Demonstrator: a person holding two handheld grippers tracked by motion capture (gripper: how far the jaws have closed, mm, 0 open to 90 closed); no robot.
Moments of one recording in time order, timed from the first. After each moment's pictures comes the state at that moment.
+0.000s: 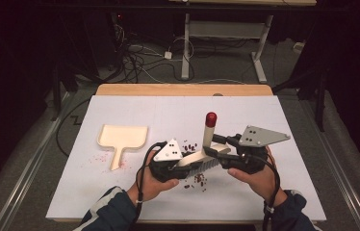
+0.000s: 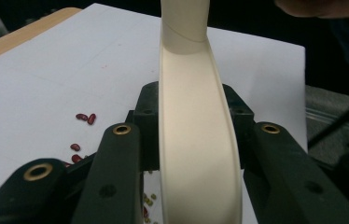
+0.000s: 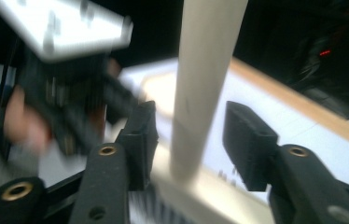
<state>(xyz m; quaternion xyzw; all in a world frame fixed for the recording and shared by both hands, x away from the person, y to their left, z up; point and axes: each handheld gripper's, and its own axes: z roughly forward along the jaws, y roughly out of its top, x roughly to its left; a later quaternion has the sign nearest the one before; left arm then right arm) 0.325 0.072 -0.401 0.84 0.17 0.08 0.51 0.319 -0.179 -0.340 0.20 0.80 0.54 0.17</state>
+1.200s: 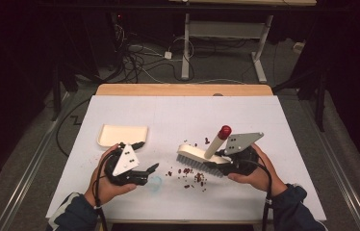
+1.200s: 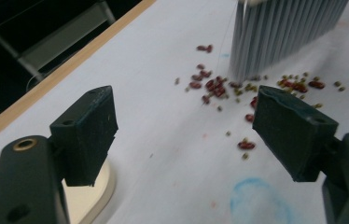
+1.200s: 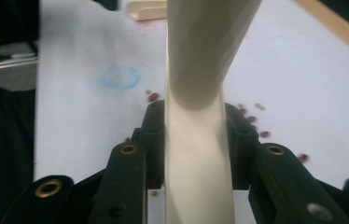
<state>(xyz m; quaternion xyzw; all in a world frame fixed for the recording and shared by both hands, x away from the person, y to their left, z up) 0.306 0.178 -0.418 0.83 0.23 0.26 0.43 0.346 -0.179 -0.381 0.13 0.90 0.41 0.11</state>
